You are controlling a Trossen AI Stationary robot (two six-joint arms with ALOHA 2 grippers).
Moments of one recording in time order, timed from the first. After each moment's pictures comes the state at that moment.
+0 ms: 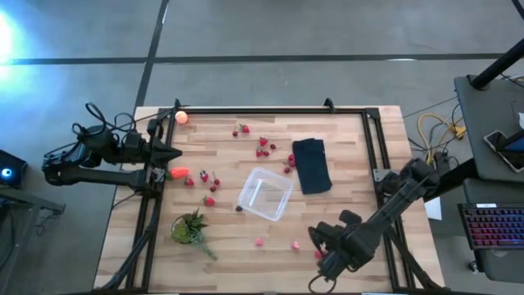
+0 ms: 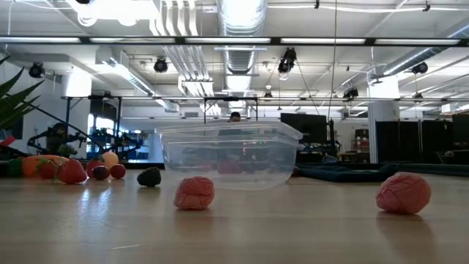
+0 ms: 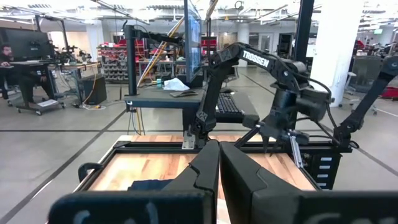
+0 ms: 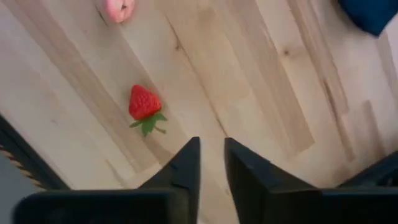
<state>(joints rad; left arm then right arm) 0.00 0.39 0.78 -0.38 0.00 0.00 0.75 1.84 1.57 -1.38 0.12 1.24</state>
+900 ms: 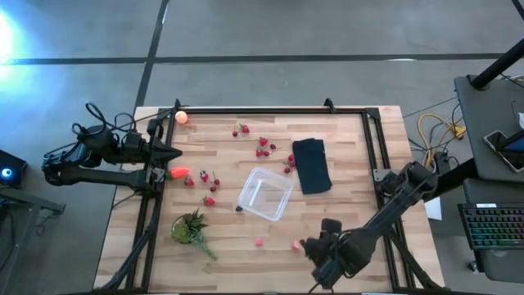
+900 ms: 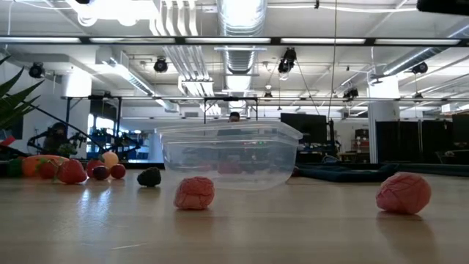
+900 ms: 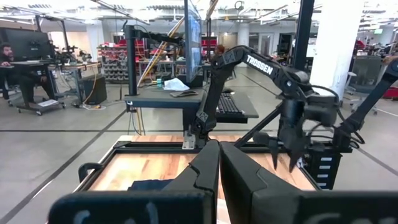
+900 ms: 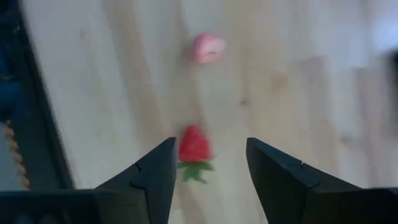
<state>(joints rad) 0.00 0.39 0.78 -0.38 0.00 0.00 0.77 1.88 1.52 -1.08 0.20 0.92</state>
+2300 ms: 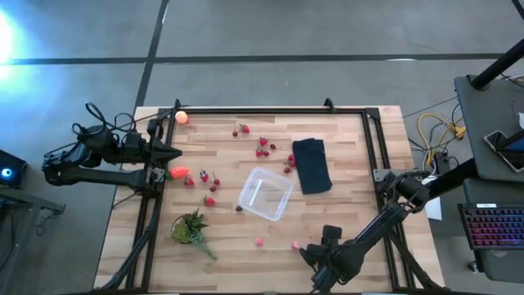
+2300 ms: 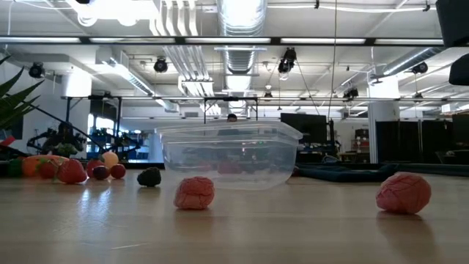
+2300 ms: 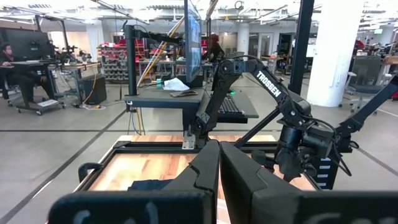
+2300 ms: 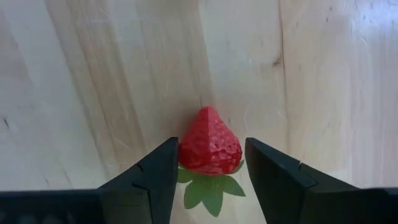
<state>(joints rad) 0.00 0.39 0.78 -0.38 0.00 0.00 0.80 2.01 1.38 -0.98 0.18 1.00</state>
